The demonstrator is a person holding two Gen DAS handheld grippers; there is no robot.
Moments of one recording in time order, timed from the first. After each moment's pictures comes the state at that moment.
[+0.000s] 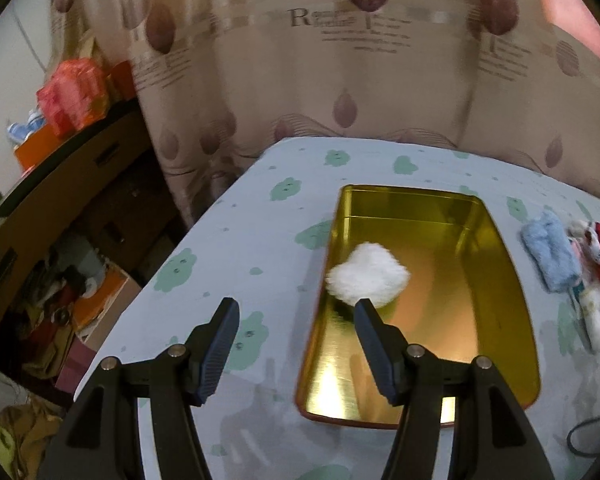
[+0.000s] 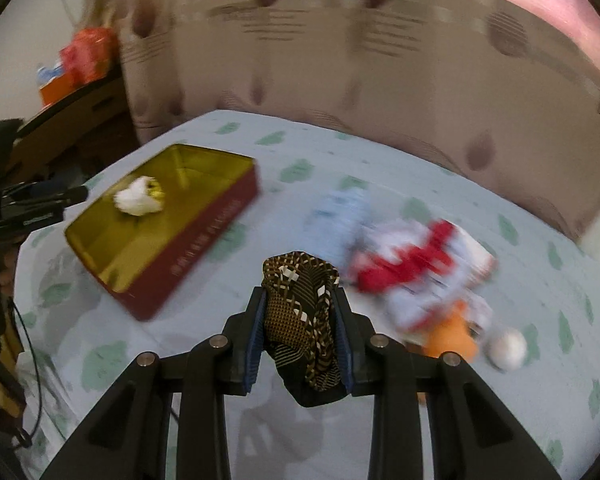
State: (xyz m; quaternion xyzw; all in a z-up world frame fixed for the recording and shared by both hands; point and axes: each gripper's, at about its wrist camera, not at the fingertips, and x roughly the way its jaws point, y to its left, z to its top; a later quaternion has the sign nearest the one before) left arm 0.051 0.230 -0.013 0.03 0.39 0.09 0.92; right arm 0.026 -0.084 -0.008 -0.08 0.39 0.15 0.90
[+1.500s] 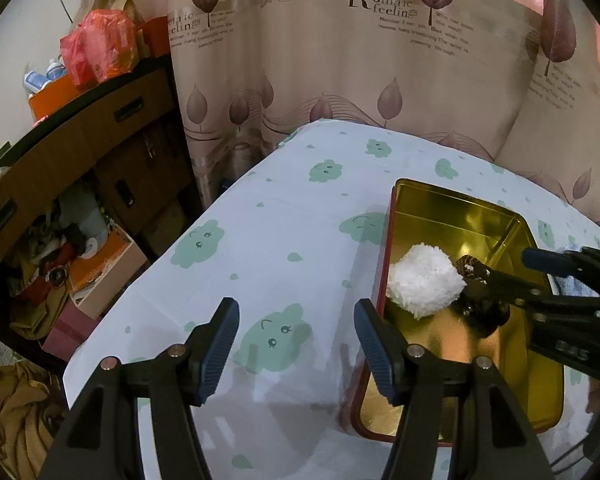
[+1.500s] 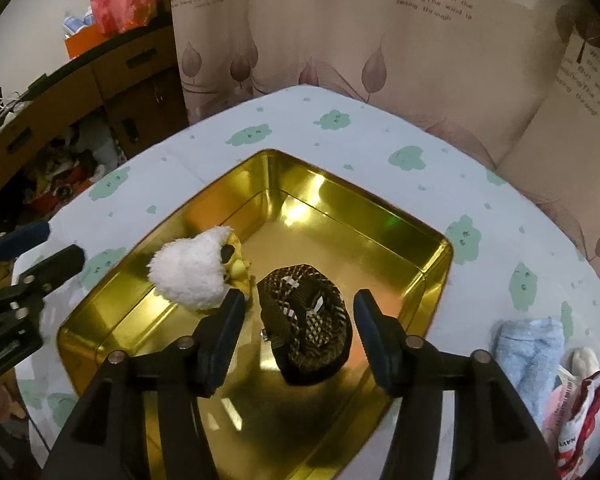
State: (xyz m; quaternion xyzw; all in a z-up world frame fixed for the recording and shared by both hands) left arm 0.061 0.273 -0.028 -0.03 0.41 0.12 0.91; right arm 0.145 0.110 -0.051 -0.13 0.43 0.23 0.86
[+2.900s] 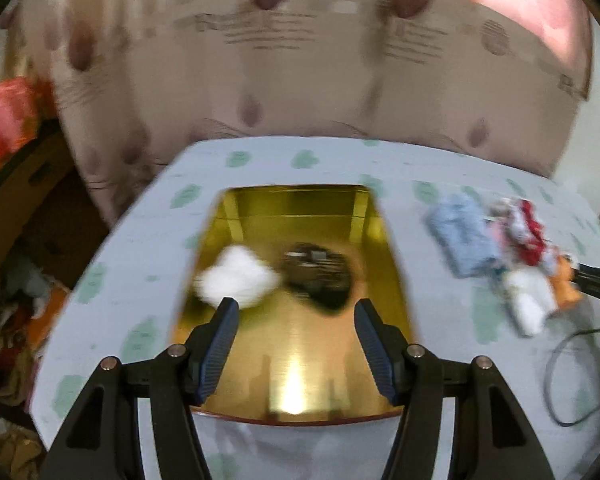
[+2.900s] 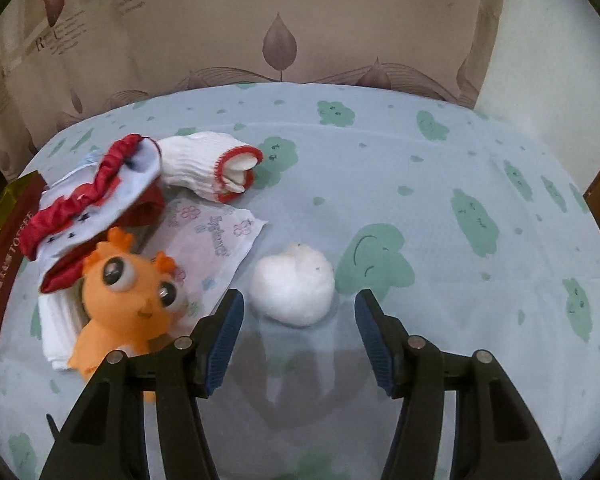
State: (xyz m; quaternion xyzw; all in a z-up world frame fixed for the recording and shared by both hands) left arm 0.054 0.139 -0.007 0.03 0.41 -0.05 0.91; right arm 0.066 -0.277 -0.081 0.03 0.45 -0.04 0.89
